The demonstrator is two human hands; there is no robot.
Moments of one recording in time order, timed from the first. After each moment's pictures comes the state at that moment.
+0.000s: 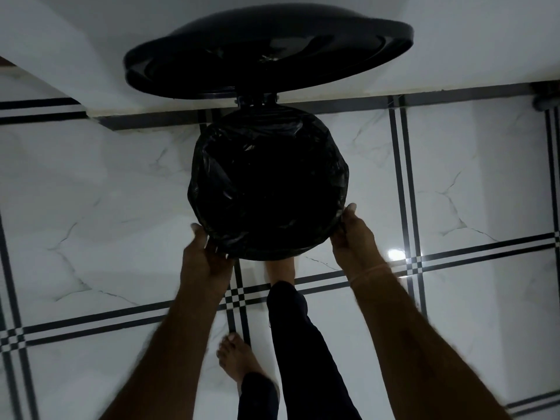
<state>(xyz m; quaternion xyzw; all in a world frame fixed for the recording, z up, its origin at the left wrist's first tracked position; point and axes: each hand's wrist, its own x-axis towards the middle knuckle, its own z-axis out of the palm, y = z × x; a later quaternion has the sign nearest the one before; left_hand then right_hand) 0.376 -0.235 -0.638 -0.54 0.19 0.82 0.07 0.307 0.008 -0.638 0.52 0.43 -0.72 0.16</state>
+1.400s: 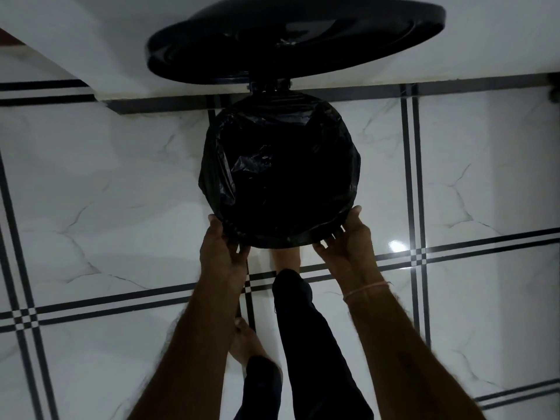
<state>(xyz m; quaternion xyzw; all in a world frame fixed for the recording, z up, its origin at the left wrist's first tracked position) 0.372 -0.222 -0.608 -0.62 0.26 0.74 0.08 0.338 -0.022 -0.610 0.52 0.36 -0.75 0.20</state>
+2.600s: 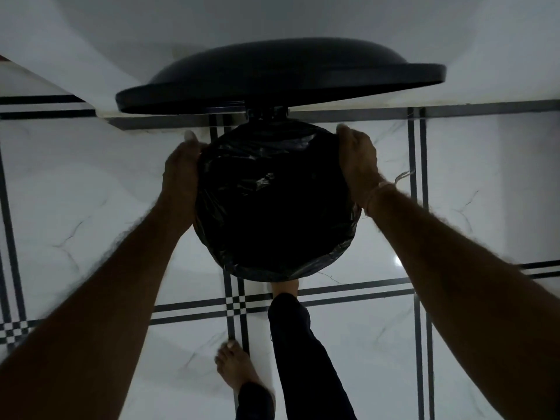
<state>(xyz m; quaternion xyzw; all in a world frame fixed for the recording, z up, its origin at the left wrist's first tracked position) 0.234 -0.294 -0.625 -0.36 0.64 0.68 0.11 0.147 -0.028 -0.628 0.19 0.84 -0.45 0.22</state>
